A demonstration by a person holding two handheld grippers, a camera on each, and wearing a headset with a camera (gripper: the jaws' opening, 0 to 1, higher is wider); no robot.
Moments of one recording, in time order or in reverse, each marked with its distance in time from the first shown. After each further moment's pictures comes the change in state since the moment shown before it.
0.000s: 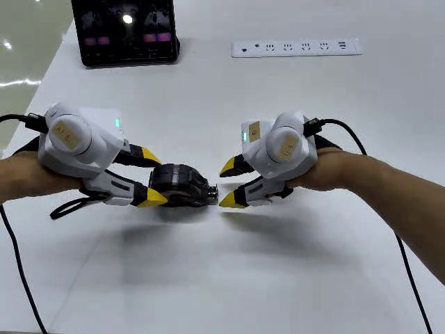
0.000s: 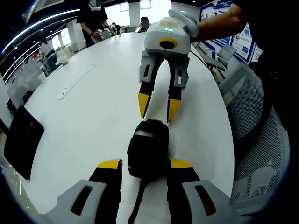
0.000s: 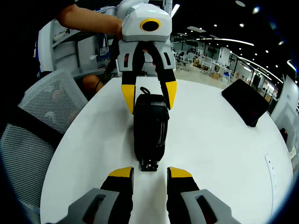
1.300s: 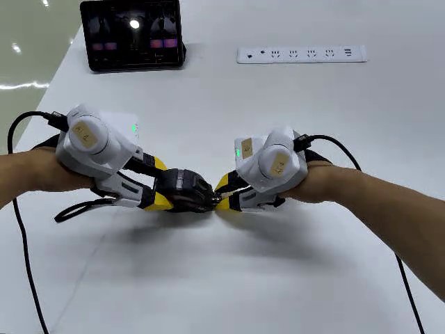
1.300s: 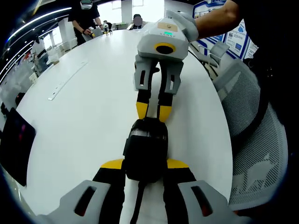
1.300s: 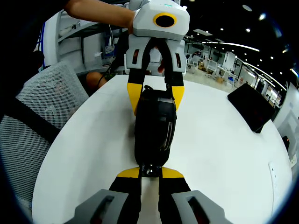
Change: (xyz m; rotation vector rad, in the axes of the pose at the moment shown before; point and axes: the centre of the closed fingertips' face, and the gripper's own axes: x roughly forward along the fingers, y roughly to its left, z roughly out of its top) left arm 0.008 -0.006 -0.002 0.029 0.026 -0.076; right arm 0.016 0.004 0.000 -0.057 -0.009 0.017
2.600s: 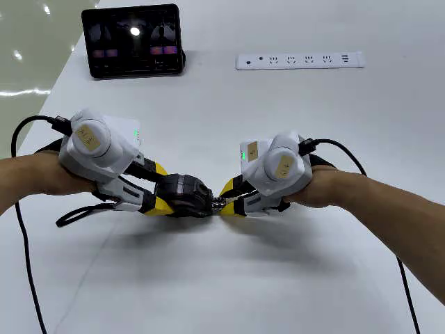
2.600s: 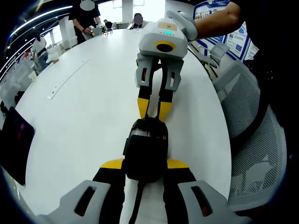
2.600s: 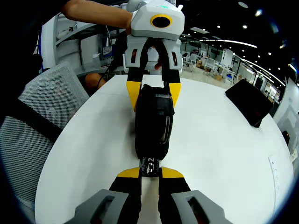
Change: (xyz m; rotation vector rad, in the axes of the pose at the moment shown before) left arm 0.002 -0.001 0.001 -0.010 0.004 -0.010; right arm -0.008 0.001 -0.009 0.033 0.007 0.000
